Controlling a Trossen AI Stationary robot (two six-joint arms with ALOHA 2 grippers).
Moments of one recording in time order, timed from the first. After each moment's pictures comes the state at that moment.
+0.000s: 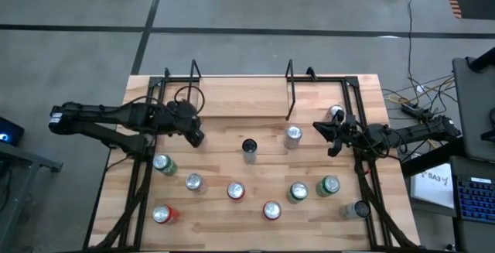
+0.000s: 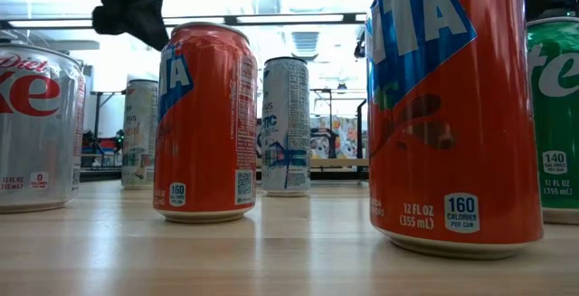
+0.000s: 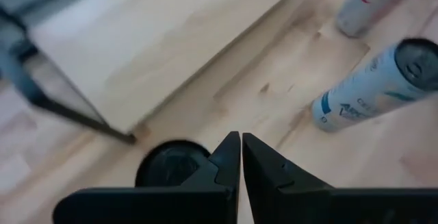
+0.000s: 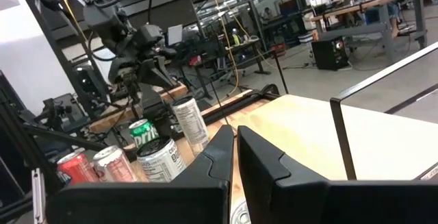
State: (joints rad) left arm -0.05 1.04 1.00 -0.94 -0.42 -0.78; right arm 0.16 0.29 0.04 0.34 0.49 0.30
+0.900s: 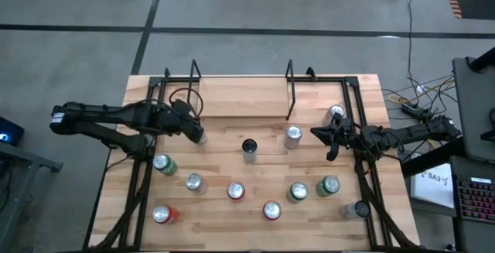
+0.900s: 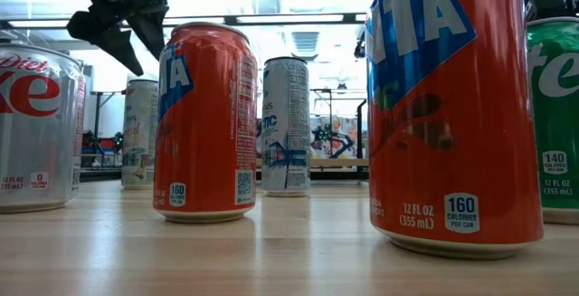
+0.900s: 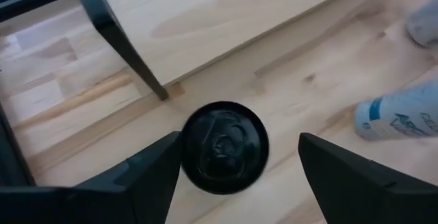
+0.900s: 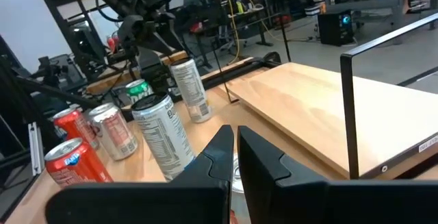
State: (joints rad) left arm -0.03 1.07 1.00 -1.07 -0.46 -1.00; right arm 0.16 0.30 0.04 0.21 0.44 0.31
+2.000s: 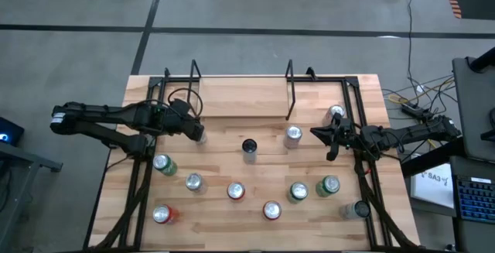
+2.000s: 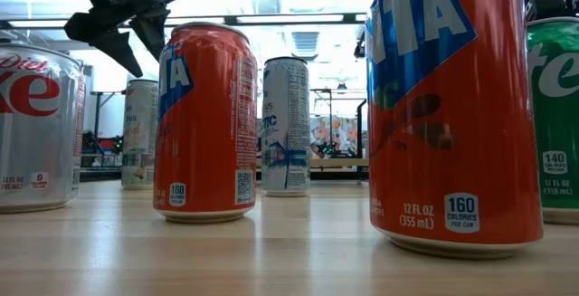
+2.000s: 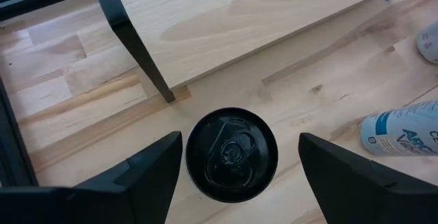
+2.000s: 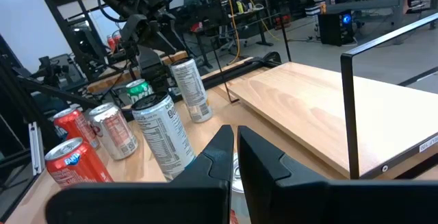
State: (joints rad) left arm -0.03 1.08 0.99 -1.07 -0.49 -1.05; right arm 0.16 0.30 0.04 0.21 0.43 0.31
